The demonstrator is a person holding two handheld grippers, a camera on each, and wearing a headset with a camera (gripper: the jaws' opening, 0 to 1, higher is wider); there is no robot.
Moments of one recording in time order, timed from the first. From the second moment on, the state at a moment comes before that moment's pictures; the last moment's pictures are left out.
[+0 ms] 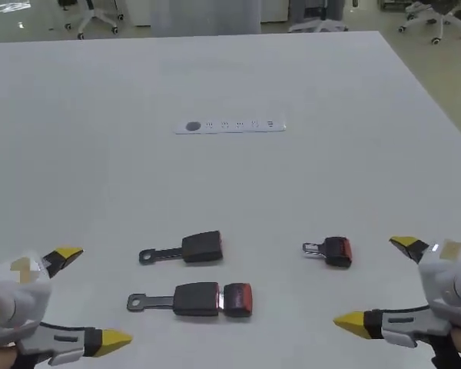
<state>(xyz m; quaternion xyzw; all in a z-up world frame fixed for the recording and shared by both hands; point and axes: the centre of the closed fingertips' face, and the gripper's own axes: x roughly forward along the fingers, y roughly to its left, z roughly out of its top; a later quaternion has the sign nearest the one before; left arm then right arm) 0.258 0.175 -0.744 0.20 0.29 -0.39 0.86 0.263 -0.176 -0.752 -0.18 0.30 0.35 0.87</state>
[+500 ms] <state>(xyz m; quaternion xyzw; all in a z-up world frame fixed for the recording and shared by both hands) 0.261 0.181 -0.747 0.18 0.29 -0.37 0.86 0.265 -0.181 -0.741 -0.16 0.31 0.36 0.87</state>
